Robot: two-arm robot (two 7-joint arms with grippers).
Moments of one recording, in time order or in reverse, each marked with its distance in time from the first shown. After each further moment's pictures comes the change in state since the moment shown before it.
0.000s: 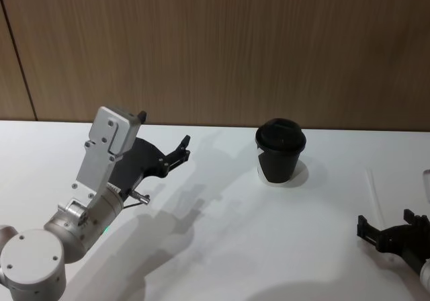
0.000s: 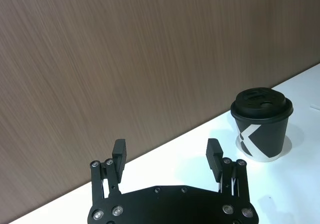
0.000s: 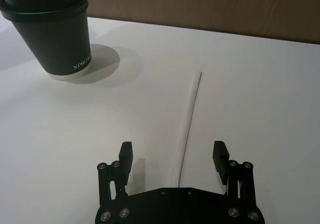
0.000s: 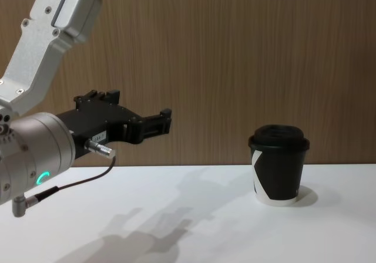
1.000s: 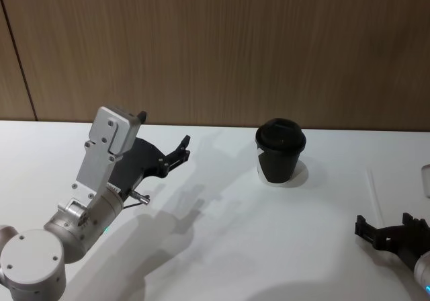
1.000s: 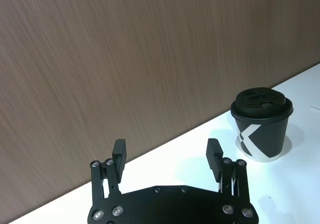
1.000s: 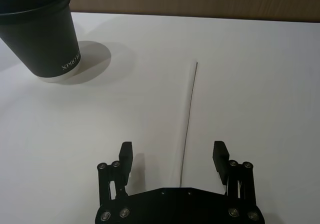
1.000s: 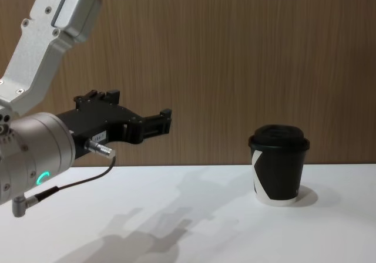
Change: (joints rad) left arm 0.000 0.000 0.000 0.000 0.000 0.000 0.000; right arm 0.030 -0.066 0.019 0.011 -0.001 0.082 -0.034
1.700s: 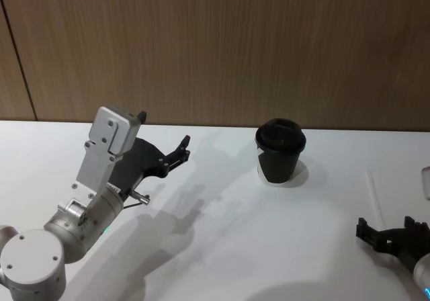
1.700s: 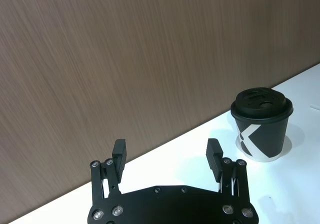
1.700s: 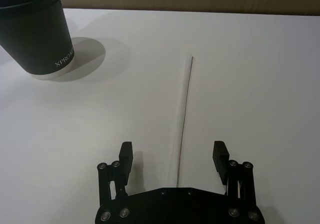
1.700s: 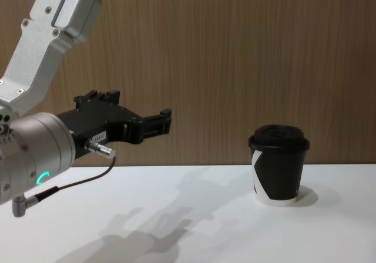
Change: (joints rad) left arm 0.000 0.000 0.000 0.000 0.000 0.000 0.000; right arm -0.006 -0.026 0.010 -0.005 -0.019 0.016 -0.015
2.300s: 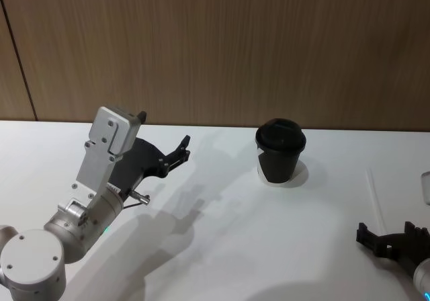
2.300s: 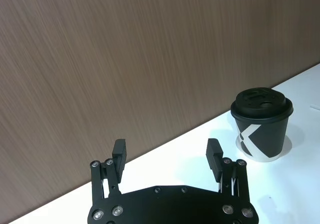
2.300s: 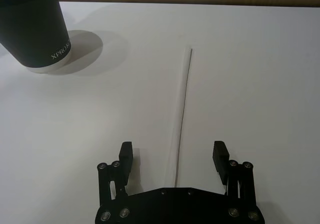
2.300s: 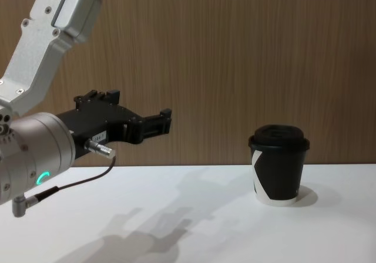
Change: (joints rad) left arm 0.000 0.000 0.000 0.000 0.000 0.000 0.000; right arm -0.011 -0.012 0.008 0.004 -0.012 0.001 0.005
